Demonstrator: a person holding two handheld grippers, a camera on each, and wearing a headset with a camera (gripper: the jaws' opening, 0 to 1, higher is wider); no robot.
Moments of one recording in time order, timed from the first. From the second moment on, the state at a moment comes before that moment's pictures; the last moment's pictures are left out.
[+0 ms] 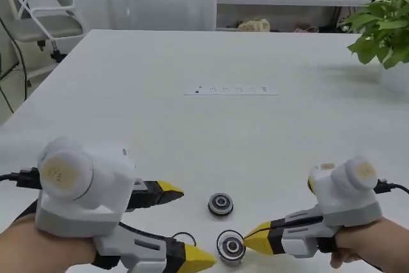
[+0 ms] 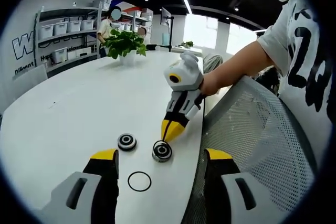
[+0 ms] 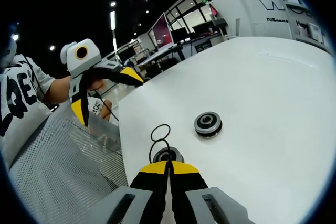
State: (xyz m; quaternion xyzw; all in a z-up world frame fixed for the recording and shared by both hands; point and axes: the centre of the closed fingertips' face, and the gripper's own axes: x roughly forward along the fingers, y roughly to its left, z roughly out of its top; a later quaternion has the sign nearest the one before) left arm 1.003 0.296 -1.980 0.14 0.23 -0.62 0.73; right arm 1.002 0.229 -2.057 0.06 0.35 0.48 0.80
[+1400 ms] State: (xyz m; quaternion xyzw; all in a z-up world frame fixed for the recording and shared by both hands) left arm 1.004 0.336 -1.974 0.11 0.23 -0.59 0.77; right arm 1.018 0.258 -2.023 0.05 0.32 0.51 0.80
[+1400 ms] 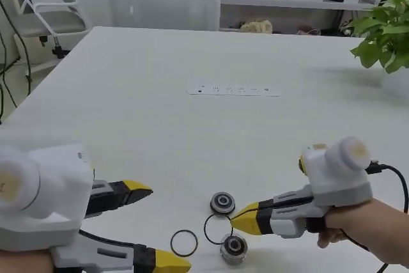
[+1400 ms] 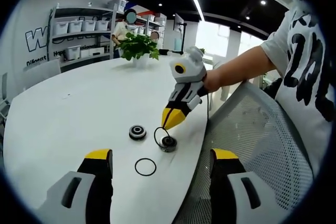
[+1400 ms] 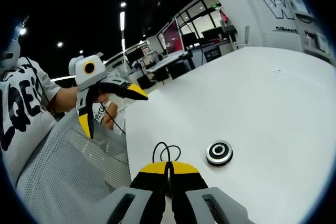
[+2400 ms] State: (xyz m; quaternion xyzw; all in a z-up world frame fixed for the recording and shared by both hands) left arm 1.002 0.351 -1.978 0.11 0.23 -0.57 0.78; right arm 1.028 0.292 -2.038 0.06 0.33 0.52 0.79
